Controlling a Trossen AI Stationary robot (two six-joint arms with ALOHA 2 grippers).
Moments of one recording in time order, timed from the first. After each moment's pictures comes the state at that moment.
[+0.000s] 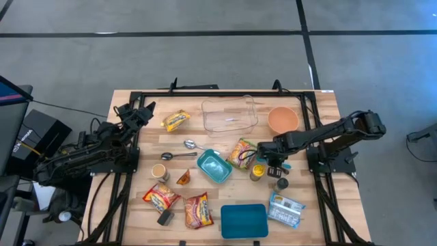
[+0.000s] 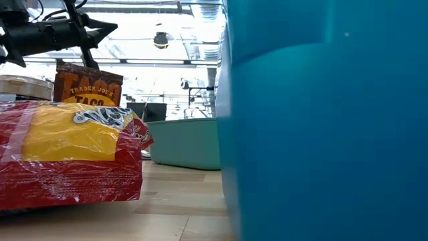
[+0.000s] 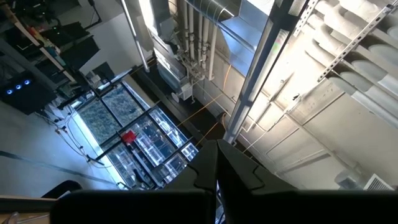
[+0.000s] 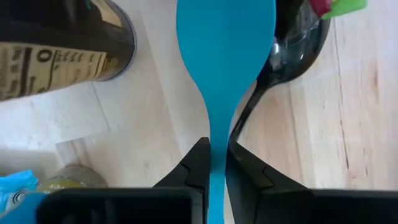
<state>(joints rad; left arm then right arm) 0.52 0.34 0.01 0.85 -0.12 -0.95 0.08 1.42 0.75 -0.77 0.00 0.31</state>
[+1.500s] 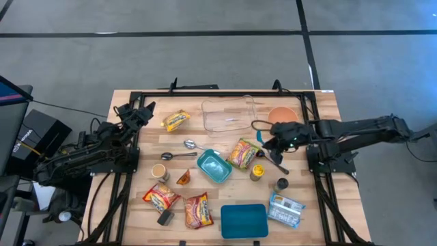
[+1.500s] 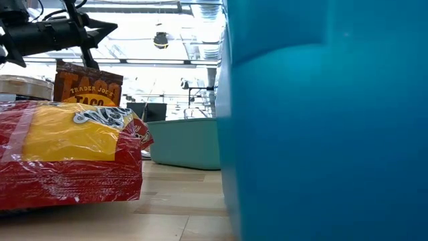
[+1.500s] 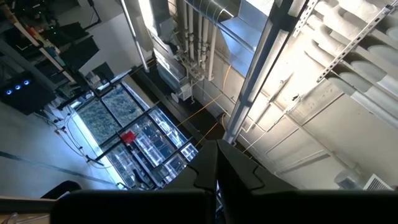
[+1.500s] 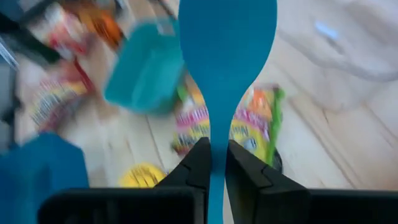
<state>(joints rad) 0.52 0.34 0.01 0.86 -0.12 -0.95 0.04 0.94 0.75 -0.56 0.12 0.52</state>
